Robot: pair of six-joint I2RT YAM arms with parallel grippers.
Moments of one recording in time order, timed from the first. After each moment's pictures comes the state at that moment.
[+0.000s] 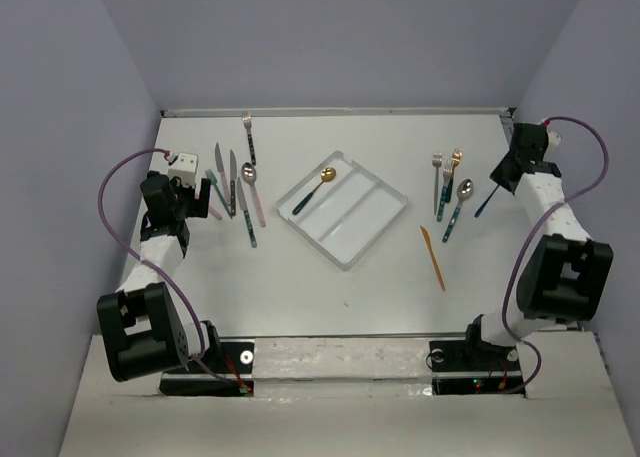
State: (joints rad) left arm 0.22 1.25 0.63 0.19 0.09 0.35; right arm -0.20 1.57 1.21 -0.47 0.30 0.43
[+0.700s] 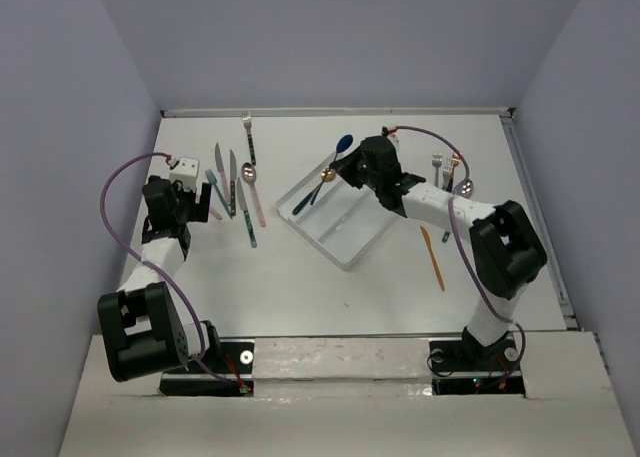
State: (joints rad) left arm 0.22 1.25 0.60 0.20 0.07 0.36; right arm 0.59 1.75 1.21 0.14 0.15 1.11
